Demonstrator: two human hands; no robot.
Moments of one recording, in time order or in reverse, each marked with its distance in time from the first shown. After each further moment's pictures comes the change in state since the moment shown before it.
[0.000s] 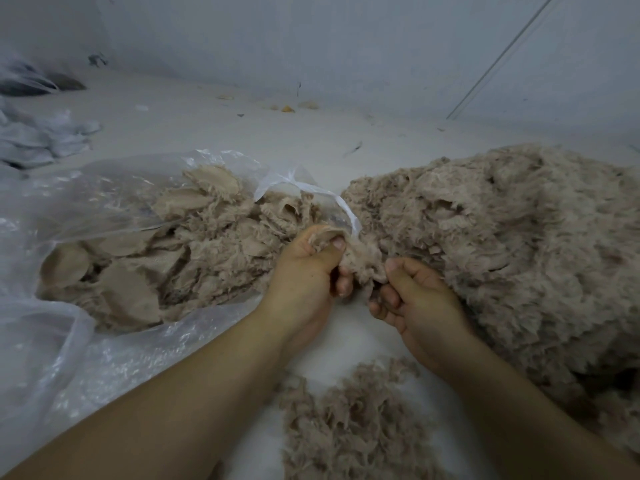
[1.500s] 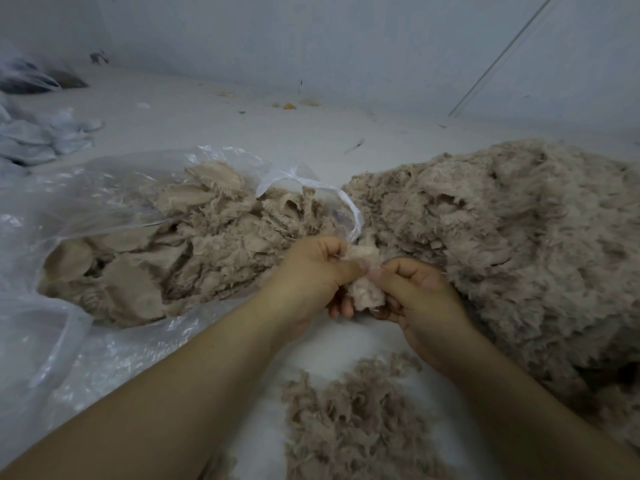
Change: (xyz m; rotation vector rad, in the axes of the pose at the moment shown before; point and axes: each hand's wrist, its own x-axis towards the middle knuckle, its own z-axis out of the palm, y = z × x) left_hand -0.003 0.008 -0.006 0.420 -0.150 -0.100; right_hand -0.004 0.001 -0.005 -0.141 -0.211 -0.110
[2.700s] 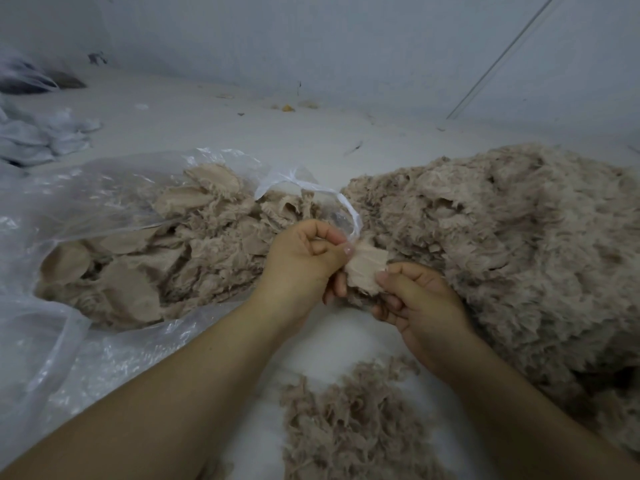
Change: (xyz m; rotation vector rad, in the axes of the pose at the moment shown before) left_hand 0.005 -0.002 -0.006 -0.105 0.151 0.192; right_hand 0.002 0.002 0.000 0.122 0.136 0.083
